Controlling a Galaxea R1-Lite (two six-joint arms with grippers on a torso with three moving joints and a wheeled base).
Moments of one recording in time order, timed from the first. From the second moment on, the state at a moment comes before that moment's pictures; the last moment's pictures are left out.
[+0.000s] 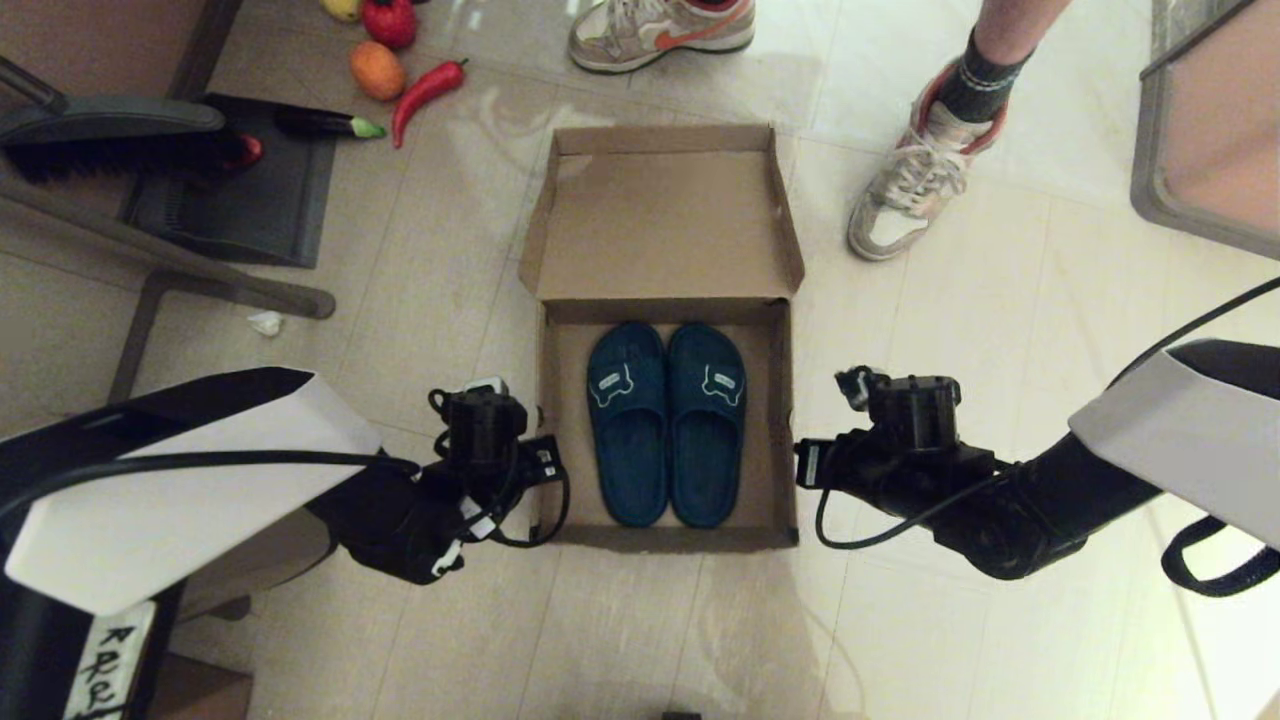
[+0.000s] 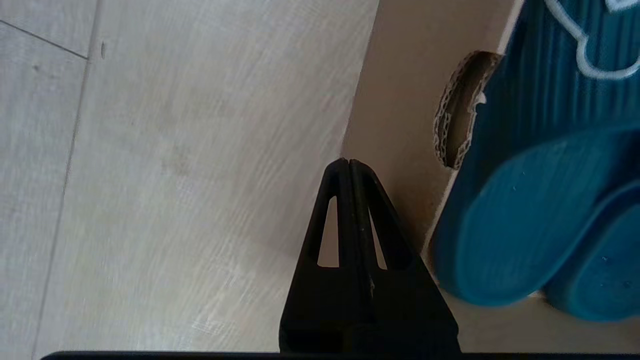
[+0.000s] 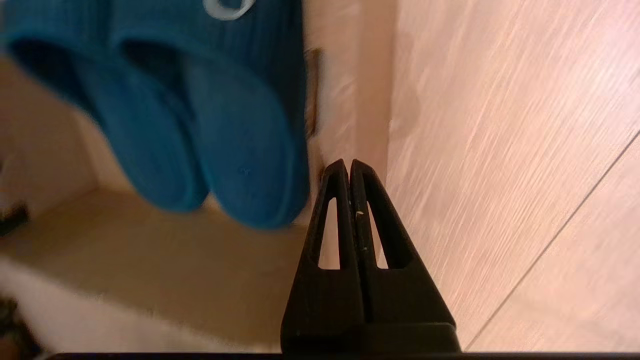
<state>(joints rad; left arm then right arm) -0.42 2.29 -1.07 -0.87 0.33 -0.29 0.36 2.16 -0.97 -0.81 0.00 0.27</state>
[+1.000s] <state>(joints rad) -0.45 2.15 -0.85 -0.96 0.36 -0.24 0.31 1.96 -0.65 -0.99 -0.05 0.24</state>
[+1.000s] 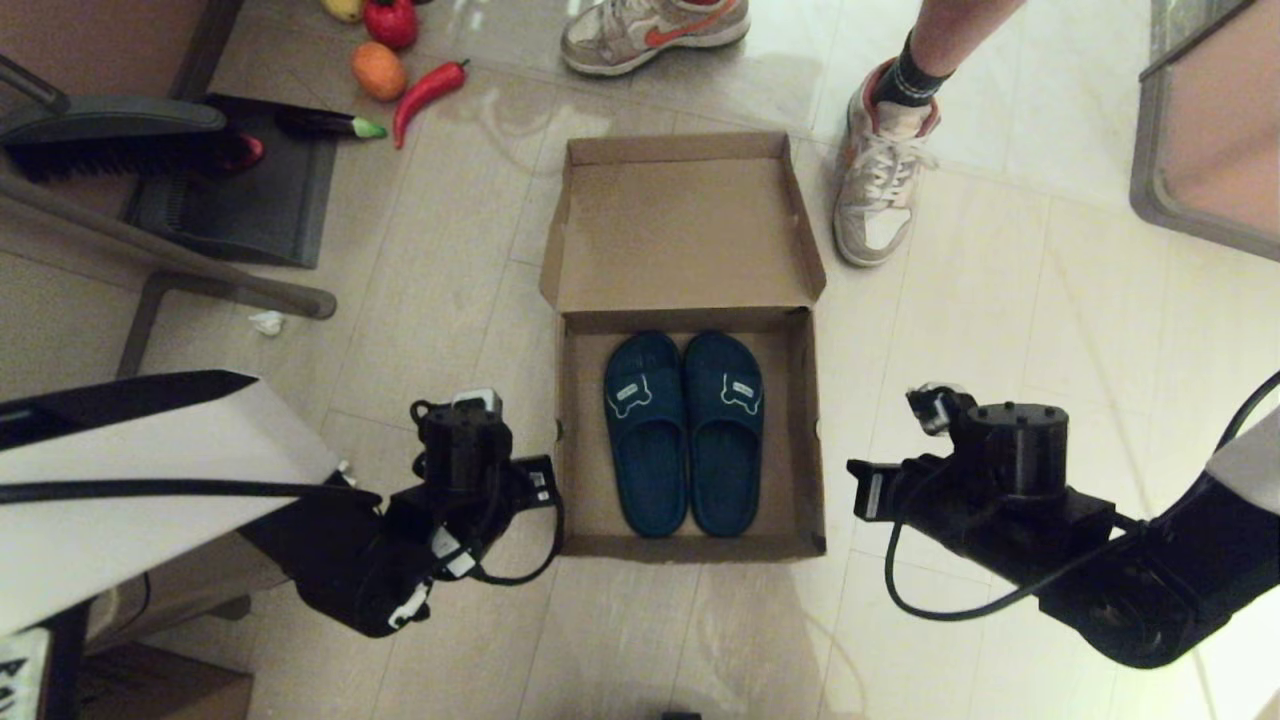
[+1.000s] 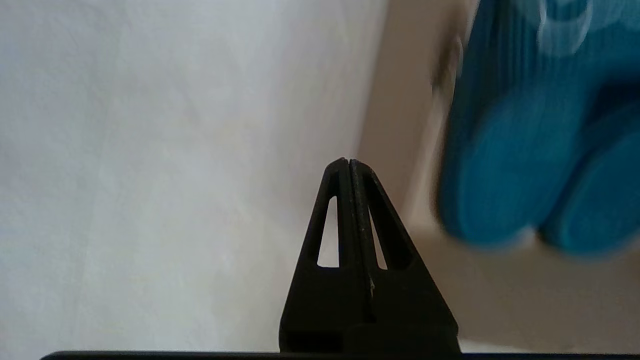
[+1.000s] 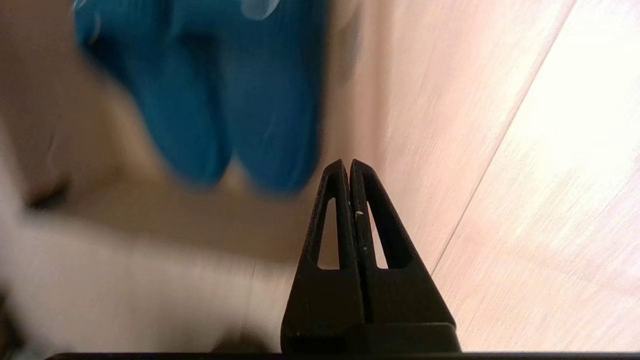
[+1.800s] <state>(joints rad) -0.33 2.42 -1.34 -1.00 0.33 -0.18 0.21 2.36 -1.27 -0.87 -0.08 0.24</state>
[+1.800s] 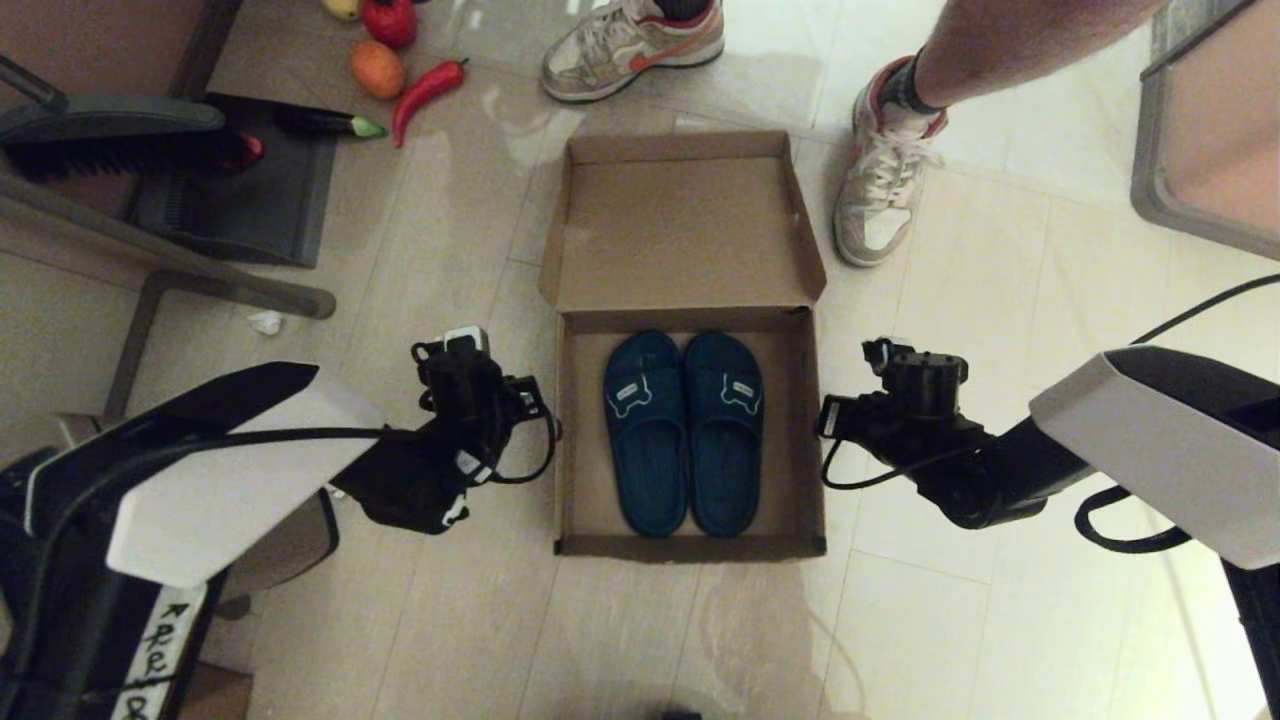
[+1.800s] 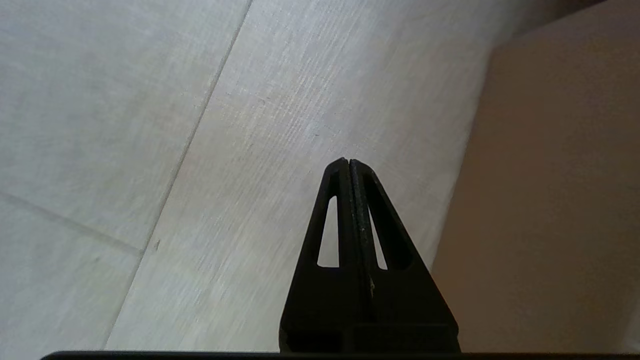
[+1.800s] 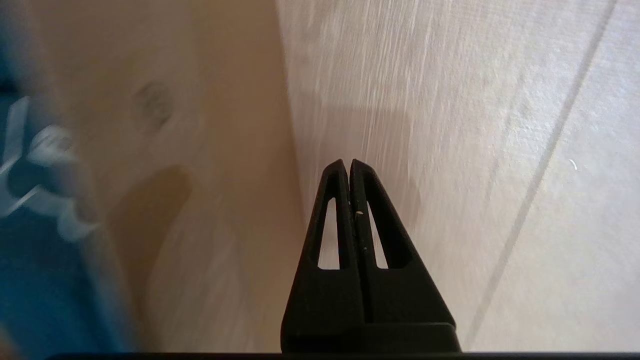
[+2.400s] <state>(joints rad) -0.34 2.55 -1.50 -0.94 0.33 -0.18 0.27 2.41 -1.17 -0.86 -0.10 0.28</state>
